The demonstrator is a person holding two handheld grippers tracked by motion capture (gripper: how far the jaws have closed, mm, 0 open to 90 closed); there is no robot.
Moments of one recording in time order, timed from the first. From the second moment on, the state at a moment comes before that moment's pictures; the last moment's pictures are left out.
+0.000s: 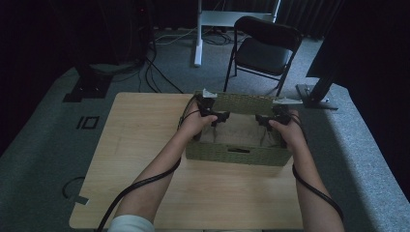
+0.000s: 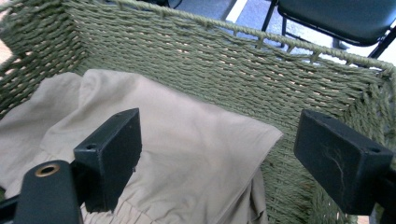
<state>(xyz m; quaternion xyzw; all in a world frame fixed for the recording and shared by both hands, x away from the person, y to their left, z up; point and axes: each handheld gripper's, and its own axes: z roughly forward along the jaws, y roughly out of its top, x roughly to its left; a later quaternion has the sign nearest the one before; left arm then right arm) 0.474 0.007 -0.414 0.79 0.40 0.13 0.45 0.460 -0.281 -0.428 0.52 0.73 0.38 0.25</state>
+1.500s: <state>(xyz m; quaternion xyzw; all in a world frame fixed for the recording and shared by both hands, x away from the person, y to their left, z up) 0.363 0.037 -0.423 0.80 0.34 0.15 0.47 0.321 -0.305 -0.443 0.49 0.70 0.43 0.30</state>
